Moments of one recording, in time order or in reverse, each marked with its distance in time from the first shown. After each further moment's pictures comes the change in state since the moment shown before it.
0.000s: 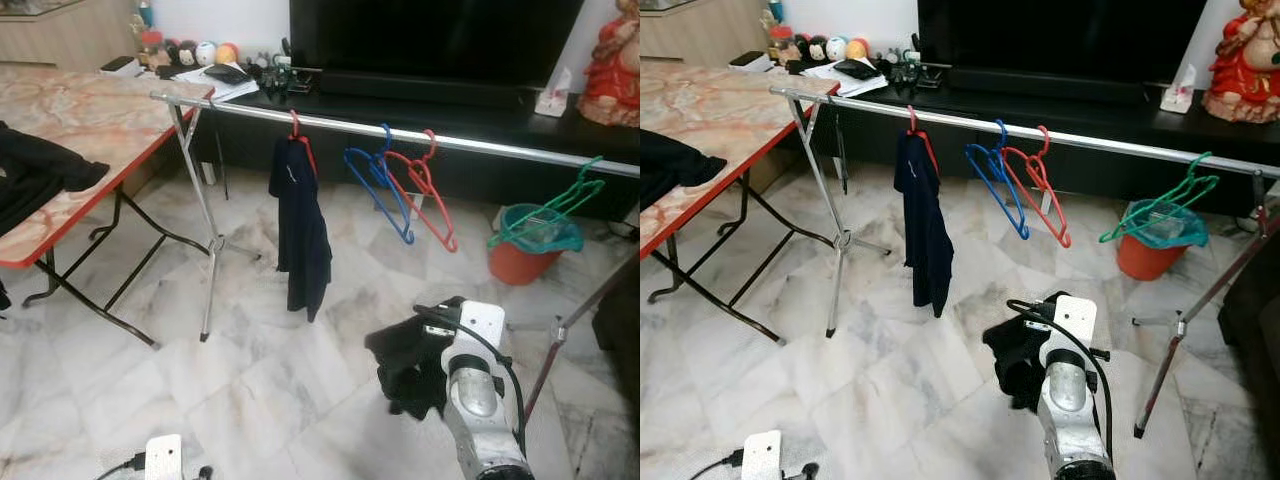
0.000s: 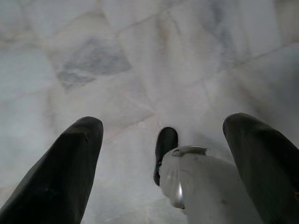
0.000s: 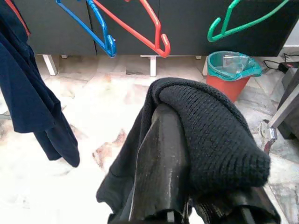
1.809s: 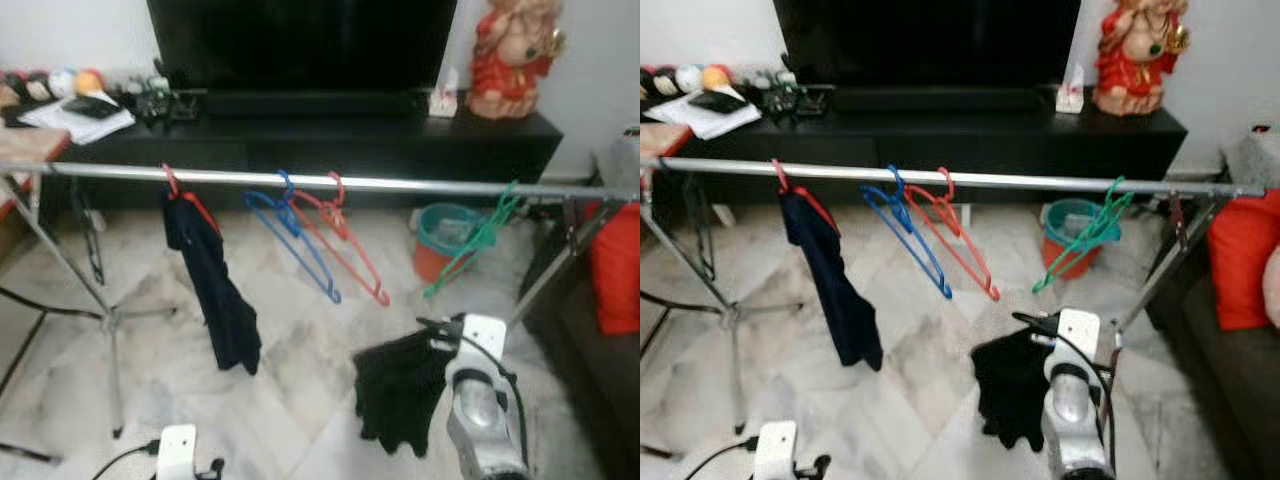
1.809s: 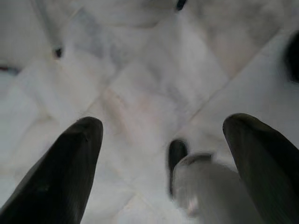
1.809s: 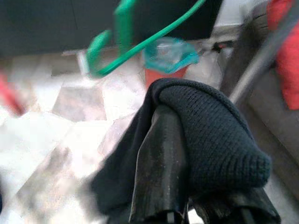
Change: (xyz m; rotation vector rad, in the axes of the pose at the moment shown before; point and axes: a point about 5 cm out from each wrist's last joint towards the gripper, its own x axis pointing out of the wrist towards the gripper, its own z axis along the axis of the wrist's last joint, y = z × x) left arm -0.001 0.007 0.002 0.130 -0.014 -0.012; right arm -0.009 0.010 -0.026 -0.026 0.088 -0.002
